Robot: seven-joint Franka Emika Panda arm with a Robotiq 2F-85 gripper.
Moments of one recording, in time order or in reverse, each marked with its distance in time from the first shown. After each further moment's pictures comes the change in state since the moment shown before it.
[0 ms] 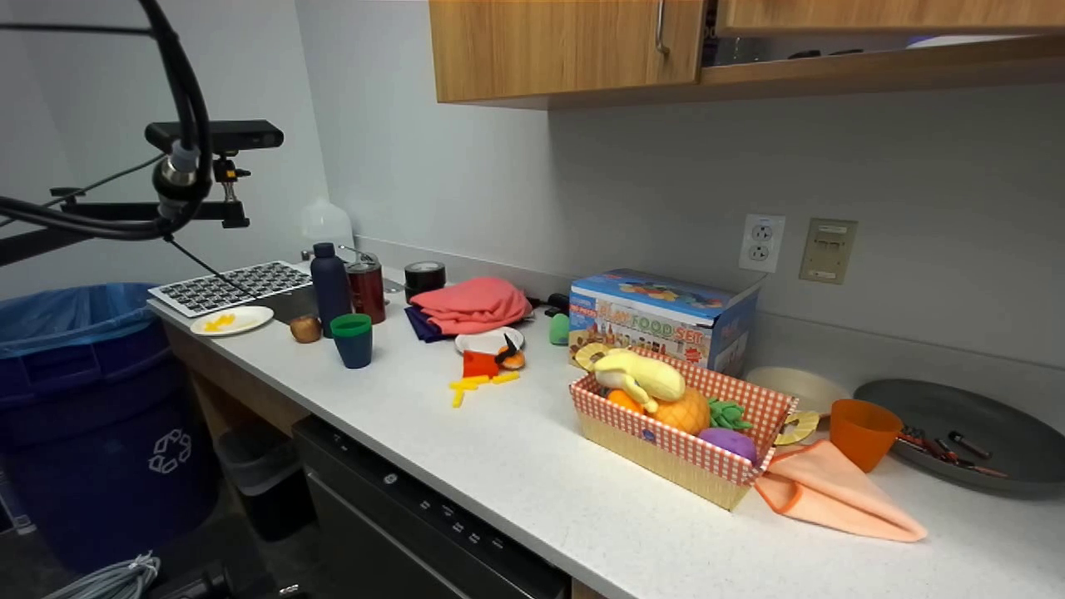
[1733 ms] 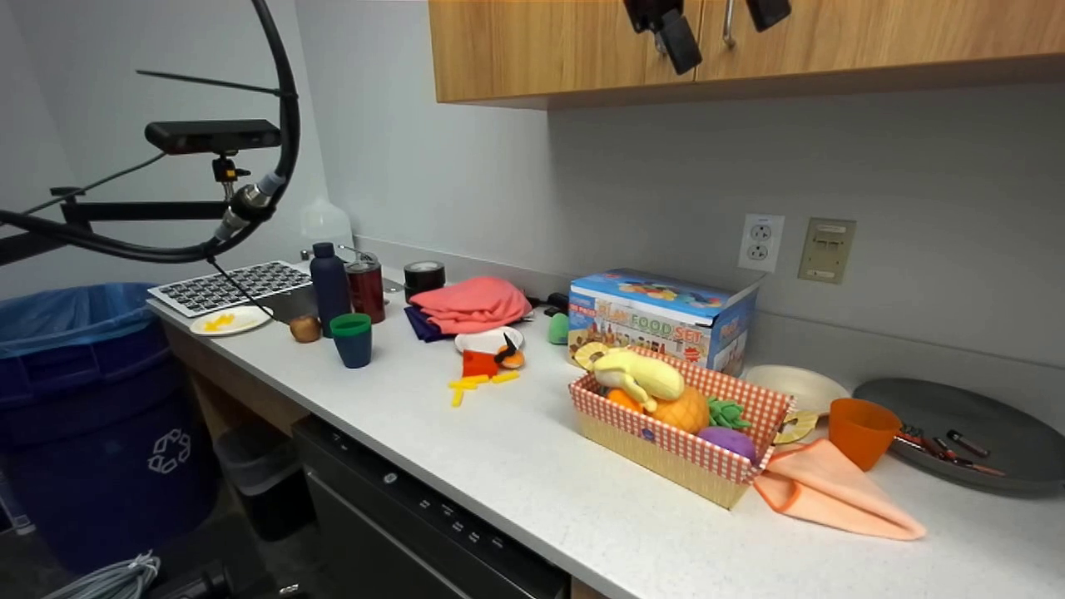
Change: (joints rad) arm 0.043 0.234 0.271 0.184 -0.256 -0.291 0.245
